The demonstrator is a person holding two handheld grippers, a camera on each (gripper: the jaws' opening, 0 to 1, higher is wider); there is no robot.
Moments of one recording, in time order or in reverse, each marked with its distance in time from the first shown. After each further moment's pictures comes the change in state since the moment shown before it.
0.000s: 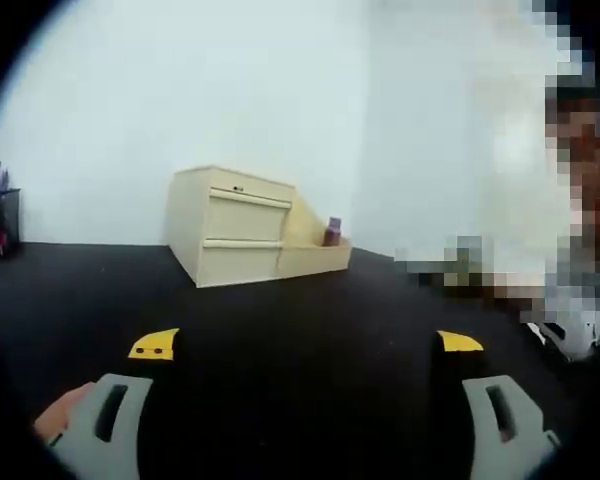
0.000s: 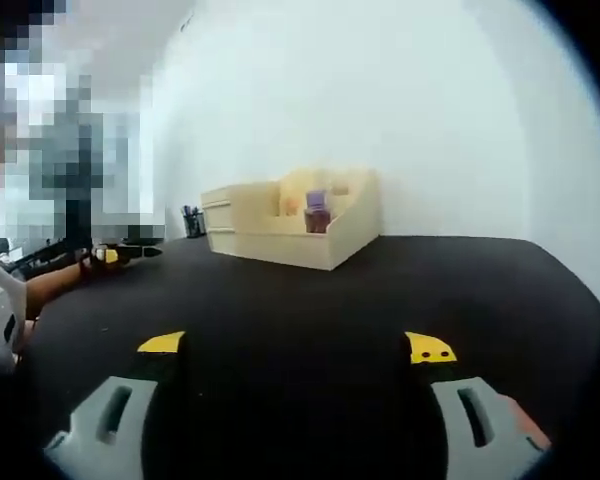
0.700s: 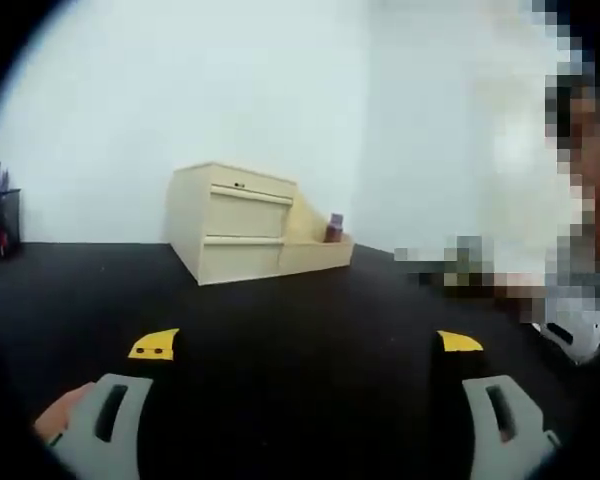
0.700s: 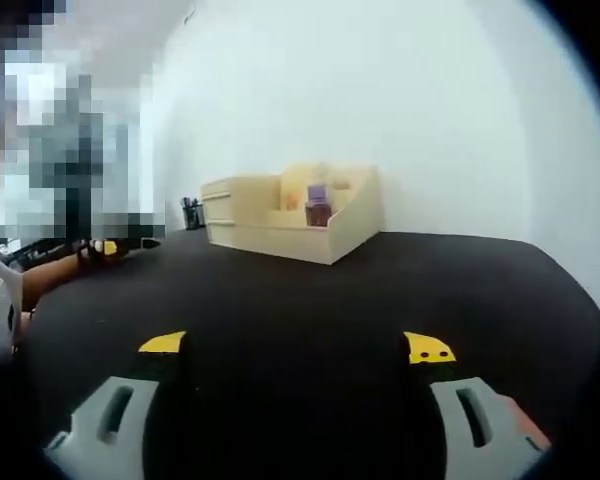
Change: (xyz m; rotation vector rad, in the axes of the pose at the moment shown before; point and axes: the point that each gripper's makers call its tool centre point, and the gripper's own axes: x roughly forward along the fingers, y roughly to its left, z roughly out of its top) left arm 0.001 0.001 -0.003 0.006 0.013 0.003; right arm 0.002 0.001 -0.005 -0.032 0.026 -0.010
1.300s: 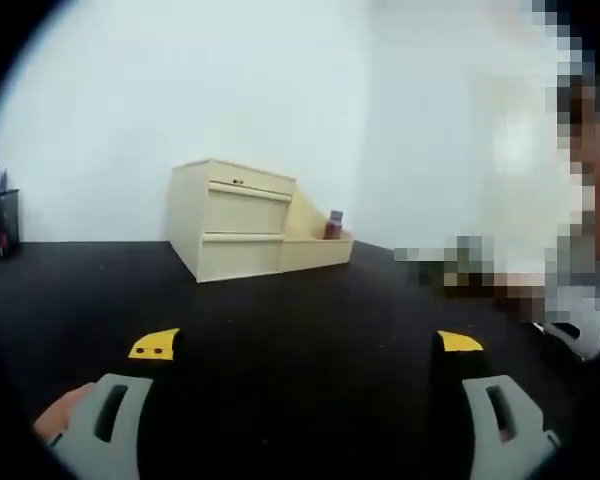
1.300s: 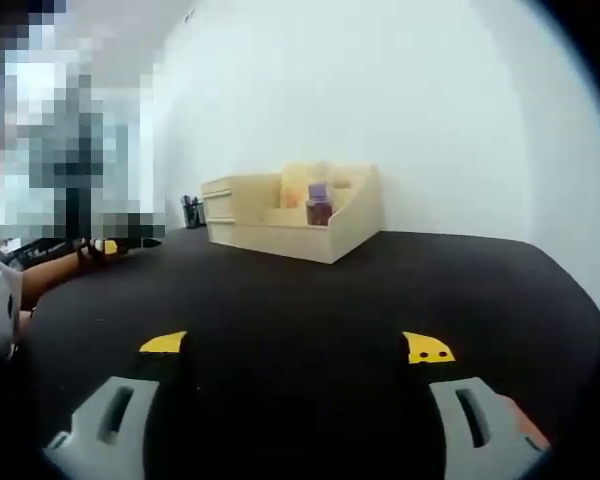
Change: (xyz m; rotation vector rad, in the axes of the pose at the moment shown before) left arm 0.003 -0.007 -0.003 0.004 0.012 0.002; right arm -0.001 -0.001 0.001 0.004 -0.001 0.003
